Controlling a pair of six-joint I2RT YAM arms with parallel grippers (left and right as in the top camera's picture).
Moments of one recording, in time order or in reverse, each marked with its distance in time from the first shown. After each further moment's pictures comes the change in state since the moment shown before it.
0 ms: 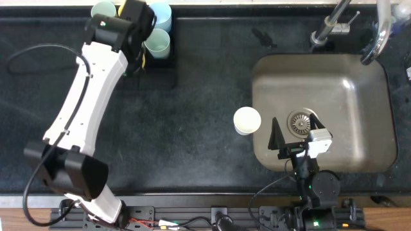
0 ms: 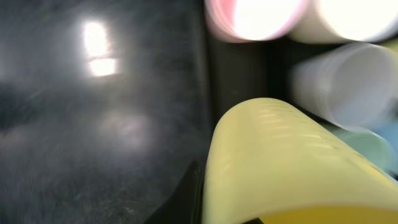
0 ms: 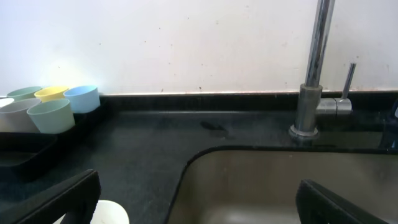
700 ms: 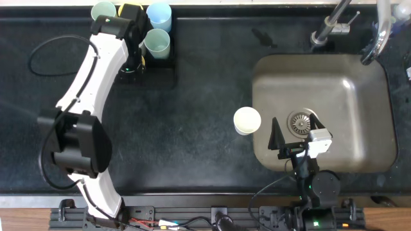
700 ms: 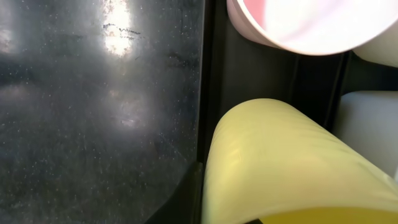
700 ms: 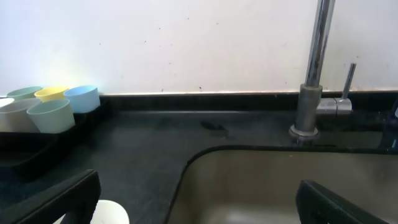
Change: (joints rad) left arm 0.086 0.168 -0.038 0.152 0.097 -0.039; right arm 0.000 0.000 0.000 -0.001 0.000 0.000
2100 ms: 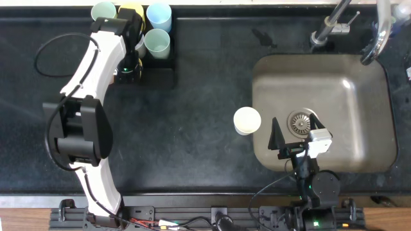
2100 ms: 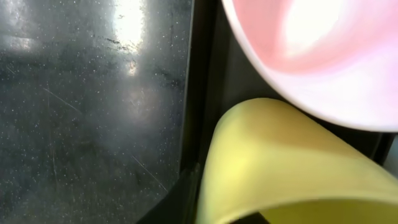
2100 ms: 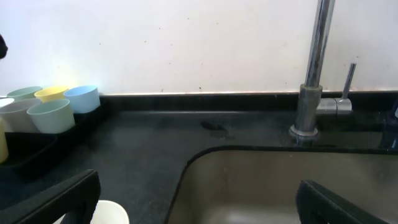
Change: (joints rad) left arm 0.051 0.101 -0.001 0.052 0.034 0.010; right arm 0.000 0.000 0.000 0.000 0.000 0.000
